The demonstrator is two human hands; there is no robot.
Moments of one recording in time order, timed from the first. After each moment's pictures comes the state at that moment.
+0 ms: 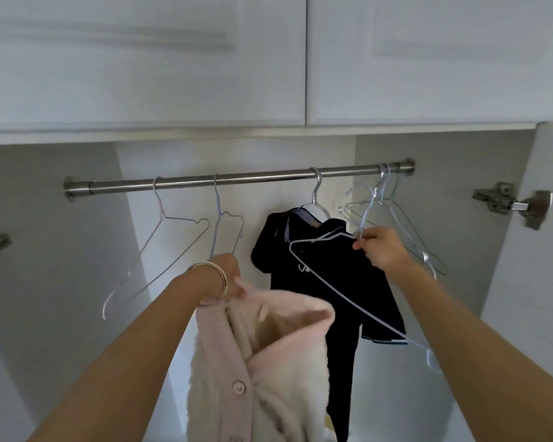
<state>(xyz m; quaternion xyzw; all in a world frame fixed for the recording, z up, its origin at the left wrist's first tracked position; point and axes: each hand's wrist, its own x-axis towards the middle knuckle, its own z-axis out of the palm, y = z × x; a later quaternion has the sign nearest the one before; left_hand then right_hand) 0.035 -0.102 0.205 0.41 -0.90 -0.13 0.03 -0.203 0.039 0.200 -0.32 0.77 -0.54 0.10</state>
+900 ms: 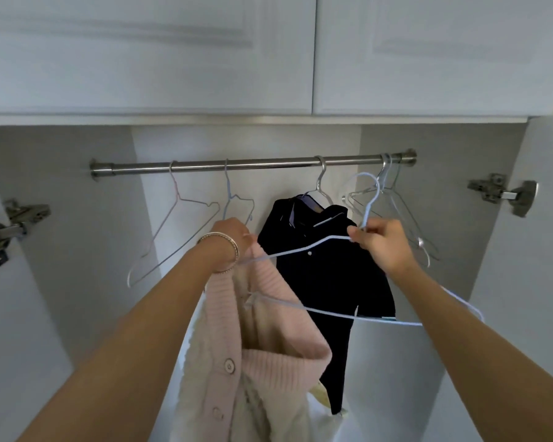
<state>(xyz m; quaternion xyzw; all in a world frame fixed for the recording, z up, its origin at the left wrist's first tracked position) 0.048 -0.068 0.229 0.44 -0.86 -0.19 0.18 -0.159 0.077 0.191 -0.41 0.67 -0.61 0.05</state>
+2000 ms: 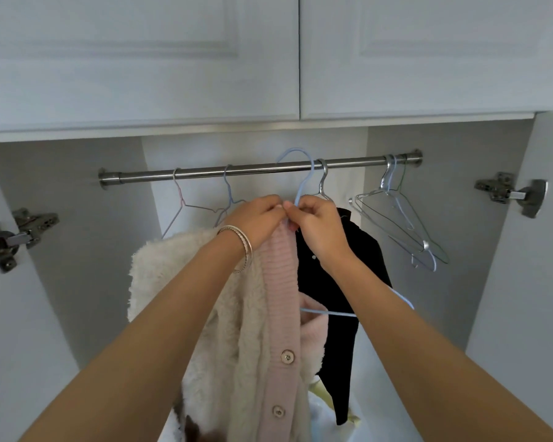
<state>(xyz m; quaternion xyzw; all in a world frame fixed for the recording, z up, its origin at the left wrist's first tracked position) 0.024 -0.031 0.257 0.28 -0.88 -0.22 0.32 -0.082 0.031 0.229 -0.48 0.53 -0.69 0.11</state>
